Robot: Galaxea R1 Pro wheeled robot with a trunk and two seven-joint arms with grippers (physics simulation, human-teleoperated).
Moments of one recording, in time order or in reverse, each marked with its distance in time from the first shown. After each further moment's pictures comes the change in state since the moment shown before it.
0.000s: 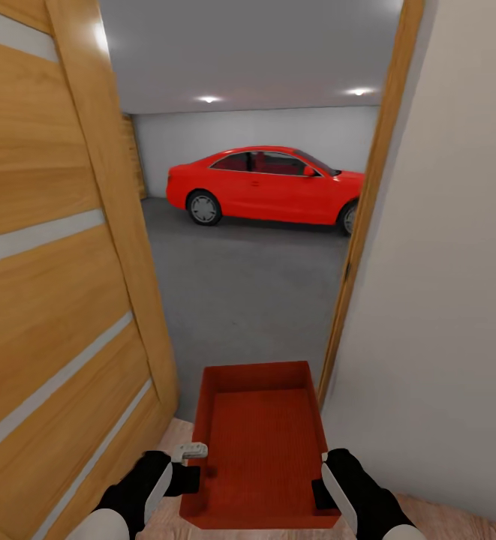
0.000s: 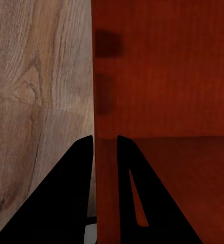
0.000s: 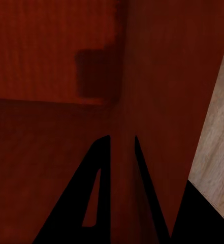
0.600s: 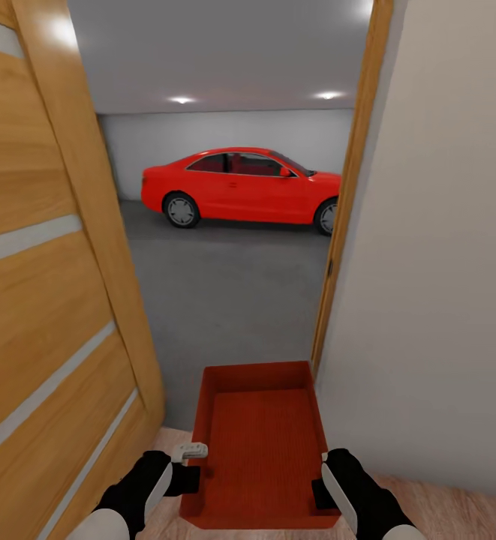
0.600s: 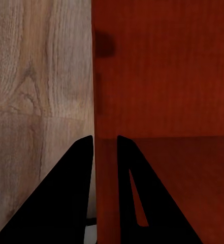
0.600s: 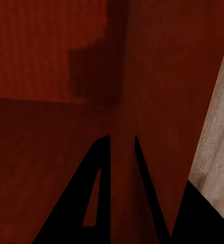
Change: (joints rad) left arm 0.000 0.000 0.000 0.001 0.000 -0.001 0.000; right arm 0.000 0.000 -0.001 0.000 0.000 0.001 -0.001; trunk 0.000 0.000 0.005
